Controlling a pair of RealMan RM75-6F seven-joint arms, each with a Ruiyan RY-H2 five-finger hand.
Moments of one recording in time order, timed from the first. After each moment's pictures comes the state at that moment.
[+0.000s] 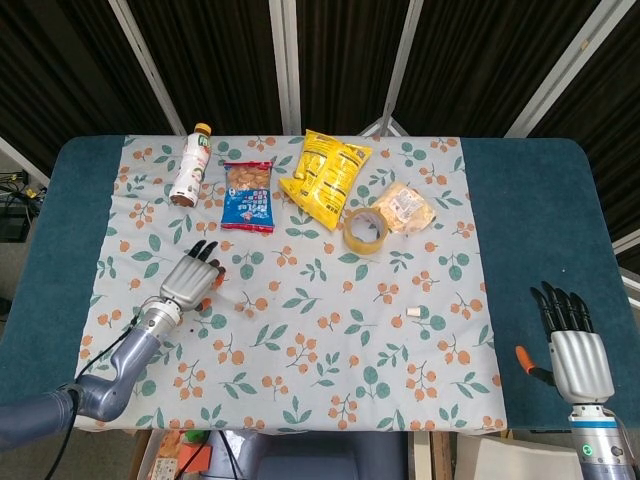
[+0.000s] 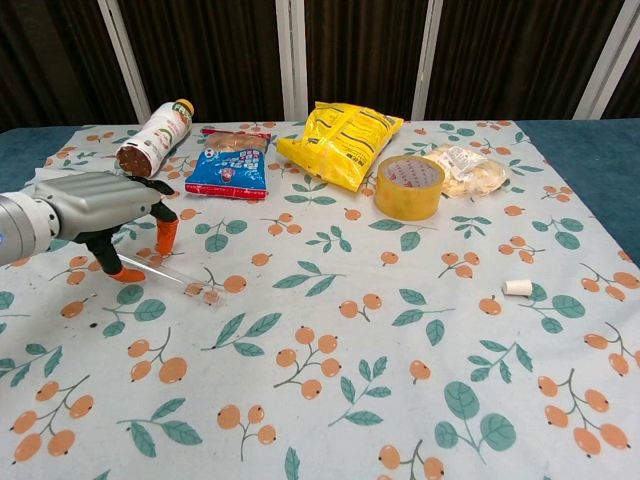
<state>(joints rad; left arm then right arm) -0.73 -1.55 -0.11 -1.31 1.16 0.84 0.48 0.08 -1.20 0.07 -1.64 -1.50 1.48 -0.10</state>
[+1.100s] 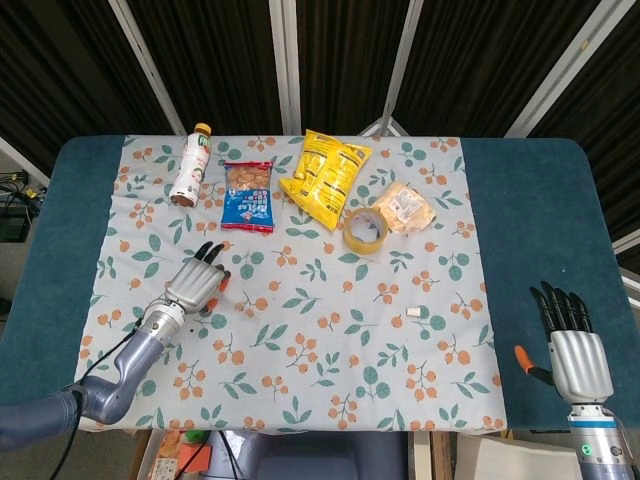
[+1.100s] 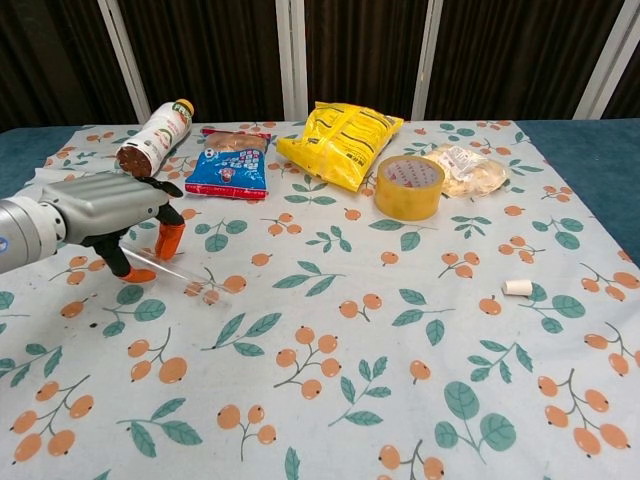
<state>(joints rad) -0.73 -1.57 -0.08 -1.29 1.21 0.89 0.42 0.08 -1.20 0.07 -1.64 -1.50 1.48 -0.09</state>
